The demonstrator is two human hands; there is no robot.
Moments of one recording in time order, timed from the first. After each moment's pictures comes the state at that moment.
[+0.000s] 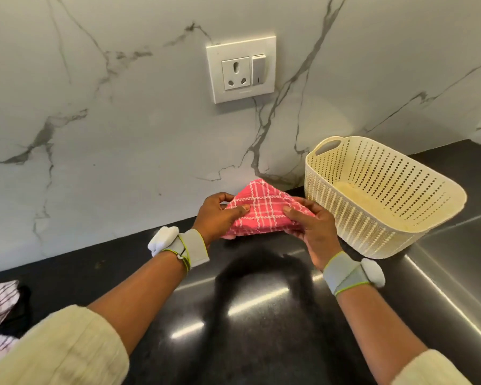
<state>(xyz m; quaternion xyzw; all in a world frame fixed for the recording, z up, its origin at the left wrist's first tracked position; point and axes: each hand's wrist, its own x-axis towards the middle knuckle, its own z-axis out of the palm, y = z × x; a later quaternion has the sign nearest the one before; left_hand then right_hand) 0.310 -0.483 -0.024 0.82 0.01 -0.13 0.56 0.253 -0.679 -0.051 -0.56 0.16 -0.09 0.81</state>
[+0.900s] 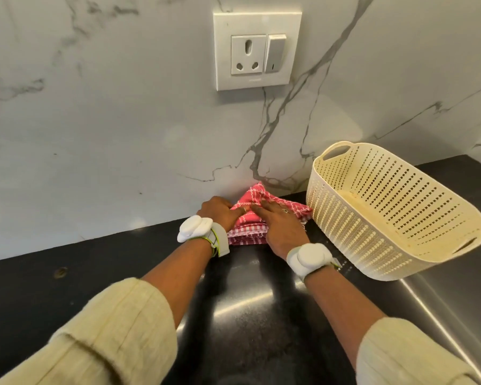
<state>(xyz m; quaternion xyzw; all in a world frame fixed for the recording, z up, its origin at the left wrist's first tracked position) 0.392 -0.503 -0.089 0.95 0.00 -0.09 0.31 0.332 -0.664 -0.089 -0.99 -0.06 -0.03 0.13</state>
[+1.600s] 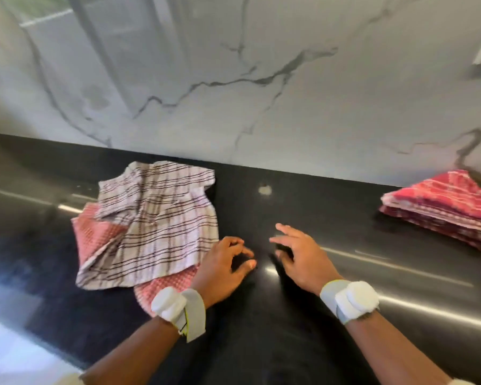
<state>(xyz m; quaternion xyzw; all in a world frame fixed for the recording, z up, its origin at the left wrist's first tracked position) 0.051 -0.239 -0.094 0.95 0.10 0.02 0.29 0.158 -0.429 -0.107 -0.87 -0.36 0.05 0.33</state>
